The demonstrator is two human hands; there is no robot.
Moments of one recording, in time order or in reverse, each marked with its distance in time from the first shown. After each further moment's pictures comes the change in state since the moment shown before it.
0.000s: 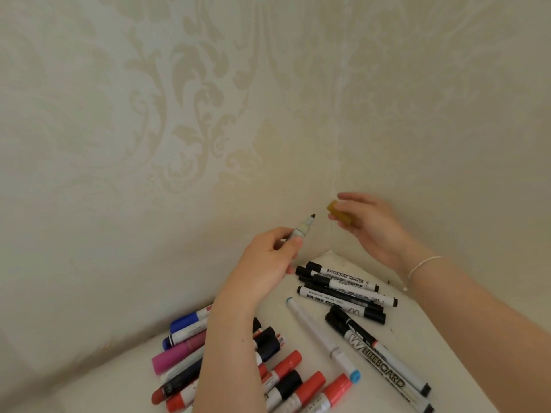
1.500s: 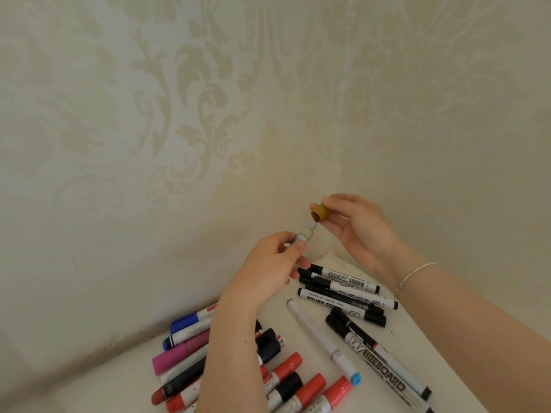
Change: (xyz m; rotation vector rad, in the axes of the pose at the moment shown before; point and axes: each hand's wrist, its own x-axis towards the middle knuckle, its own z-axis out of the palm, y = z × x) left_hand -0.002 0.000 0.002 -0.036 -0.047 -0.049; right_hand -0.021 -0.006 0.030 0.270 -0.059 0.002
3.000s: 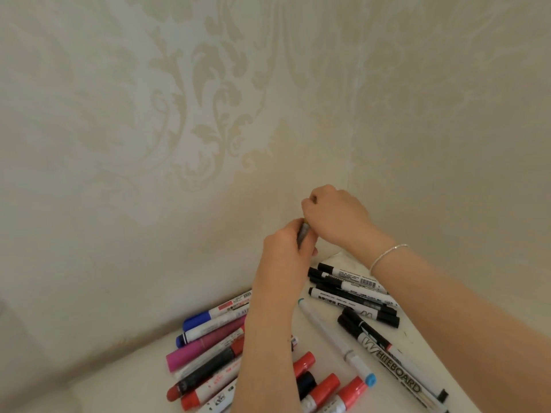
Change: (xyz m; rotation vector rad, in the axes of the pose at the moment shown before) left_hand 0.004 0.001 0.012 0.131 0.296 0.221; right_hand 0.011 0.007 0.049 -1.563 0.018 -0.285
